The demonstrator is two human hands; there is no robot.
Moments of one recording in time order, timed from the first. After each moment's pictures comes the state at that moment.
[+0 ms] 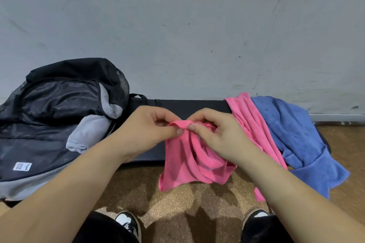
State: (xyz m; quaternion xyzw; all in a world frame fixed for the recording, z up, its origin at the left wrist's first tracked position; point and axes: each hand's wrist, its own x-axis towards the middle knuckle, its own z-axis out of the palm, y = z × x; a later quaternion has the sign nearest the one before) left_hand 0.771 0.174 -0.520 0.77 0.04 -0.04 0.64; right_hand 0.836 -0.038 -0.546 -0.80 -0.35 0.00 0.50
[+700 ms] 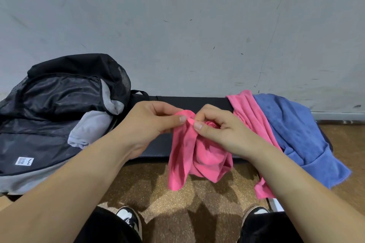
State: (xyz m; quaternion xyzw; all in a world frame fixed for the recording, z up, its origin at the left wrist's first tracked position) left_hand 0.776 0.169 -0.522 0.68 0.11 -0.02 0.73; right_hand 0.838 -0.044 -0.534 -0.77 -0.35 0.15 0.52
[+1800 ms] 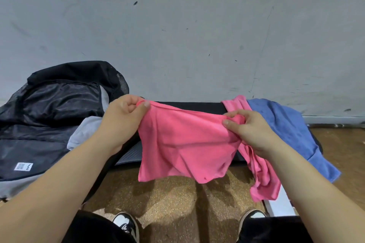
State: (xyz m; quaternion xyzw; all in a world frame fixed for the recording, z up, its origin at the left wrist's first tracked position) left_hand 0.782 0.211 -0.529 0.79 0.20 0.14 0.56; right_hand 0.871 -0.097 -0.553 -0.83 -0.05 0.09 0.55
